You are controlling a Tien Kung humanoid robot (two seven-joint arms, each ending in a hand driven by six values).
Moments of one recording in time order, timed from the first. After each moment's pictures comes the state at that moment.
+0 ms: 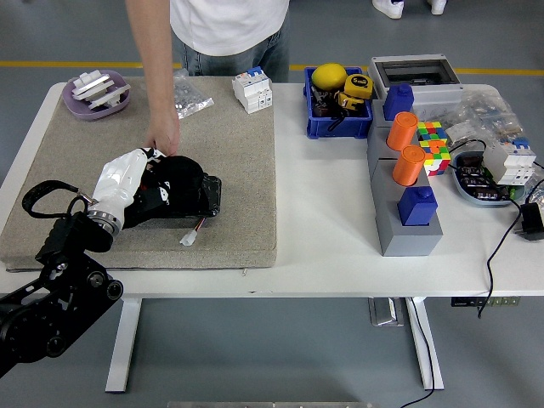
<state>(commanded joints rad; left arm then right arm) -0.40 0.29 -0.84 -1.23 1.89 0.37 0.32 0.15 -0.43 0.04 0.36 0.20 0.05 -0.17</state>
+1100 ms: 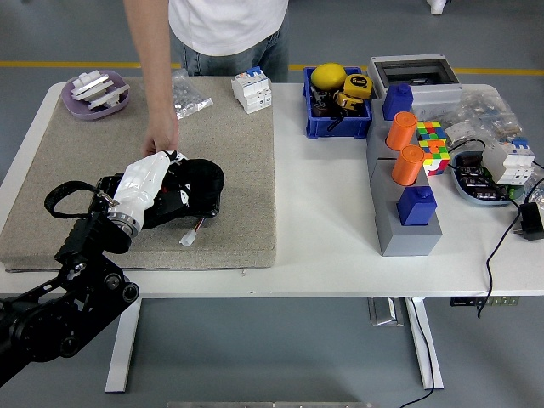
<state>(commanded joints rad) -0.40 0.28 -0.85 -1.21 1.90 0.37 0.33 0.15 -0.43 0.04 0.36 0.20 0.05 -0.17</state>
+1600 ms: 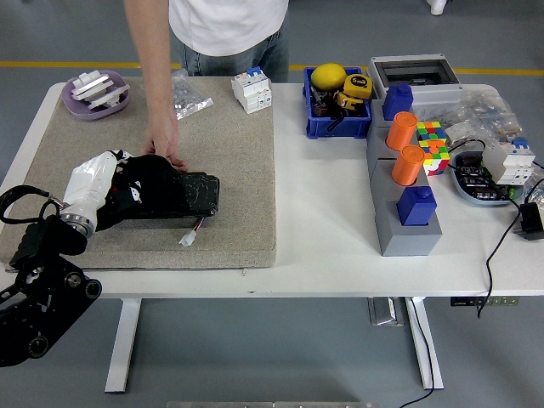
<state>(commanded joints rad) -0.32 0.34 -1.02 -1.21 1.94 0.37 0.33 0.15 -0.43 0.03 0.36 0.22 0.06 -0.17</state>
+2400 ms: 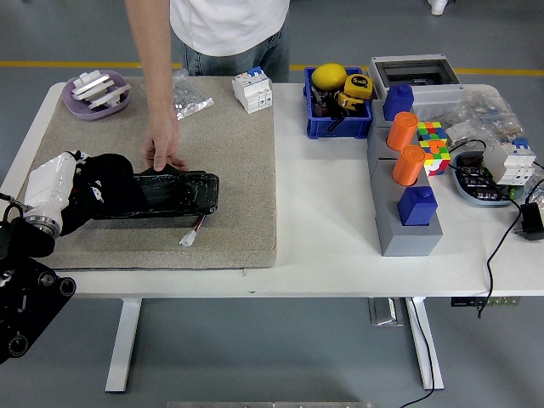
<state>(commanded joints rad) -0.30 0.36 -1.08 -1.18 1.96 0.37 0.33 0.15 -0.43 0.03 0.36 0.22 0.06 -0.17</state>
